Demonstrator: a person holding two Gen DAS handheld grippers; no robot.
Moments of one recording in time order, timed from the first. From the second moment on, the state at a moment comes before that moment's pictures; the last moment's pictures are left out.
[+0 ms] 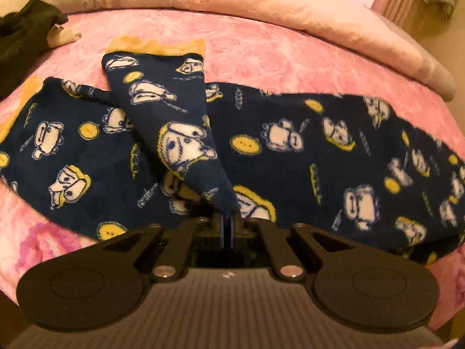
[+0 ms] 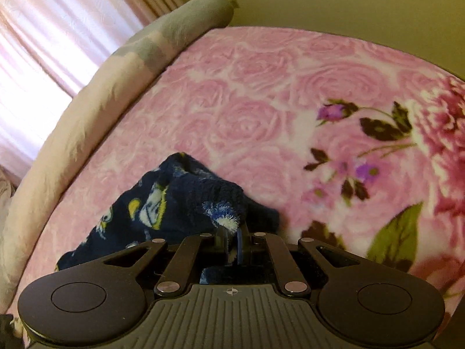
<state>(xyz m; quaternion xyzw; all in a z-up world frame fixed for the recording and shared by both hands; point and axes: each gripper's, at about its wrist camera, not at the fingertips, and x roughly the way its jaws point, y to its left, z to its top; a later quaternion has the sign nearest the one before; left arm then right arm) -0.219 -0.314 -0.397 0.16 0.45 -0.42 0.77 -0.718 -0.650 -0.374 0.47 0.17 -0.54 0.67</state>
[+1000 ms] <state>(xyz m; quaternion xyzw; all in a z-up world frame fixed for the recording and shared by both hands) -0.071 -0.501 -0.393 0.23 0.45 -0.35 0.79 -0.611 -0.681 -0.335 0.40 0.23 -0.60 0.65</state>
